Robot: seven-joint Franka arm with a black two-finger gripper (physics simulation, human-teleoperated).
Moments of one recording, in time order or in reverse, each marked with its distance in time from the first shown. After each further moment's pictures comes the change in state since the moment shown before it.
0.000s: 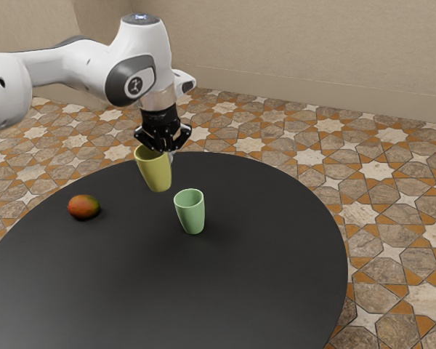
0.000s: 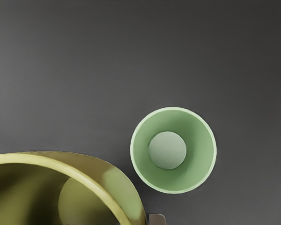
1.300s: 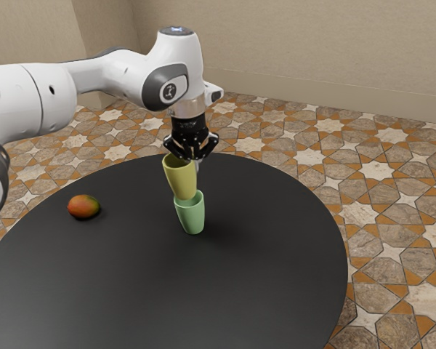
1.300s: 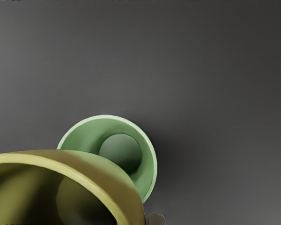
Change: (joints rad) arm -0.010 0.228 -0.039 0.233 -0.007 -0.067 -0.065
